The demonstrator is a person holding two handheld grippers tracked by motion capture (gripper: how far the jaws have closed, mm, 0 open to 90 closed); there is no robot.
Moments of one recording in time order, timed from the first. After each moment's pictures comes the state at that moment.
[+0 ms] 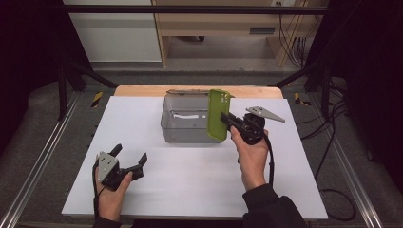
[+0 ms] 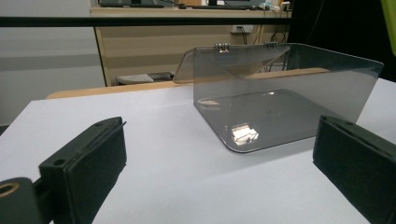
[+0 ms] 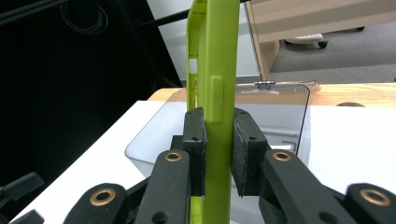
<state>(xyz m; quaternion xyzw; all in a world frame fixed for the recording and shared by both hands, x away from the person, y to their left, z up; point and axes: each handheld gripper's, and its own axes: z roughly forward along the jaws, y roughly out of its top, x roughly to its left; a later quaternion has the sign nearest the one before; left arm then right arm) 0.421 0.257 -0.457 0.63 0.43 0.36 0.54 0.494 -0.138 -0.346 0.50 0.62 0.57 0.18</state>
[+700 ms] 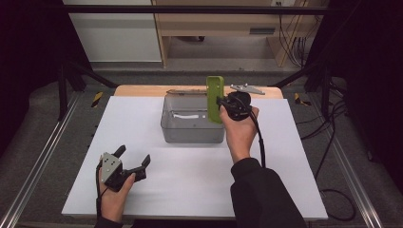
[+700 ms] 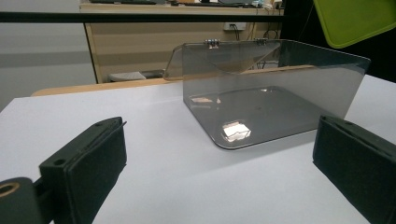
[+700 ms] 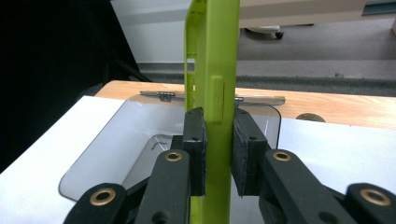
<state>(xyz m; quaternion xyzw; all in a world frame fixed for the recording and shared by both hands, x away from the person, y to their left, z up) 0.421 0.250 -0.459 0.64 0.42 0.35 0.55 0.554 -0.109 -0.329 0.53 0.65 0.49 0.24</state>
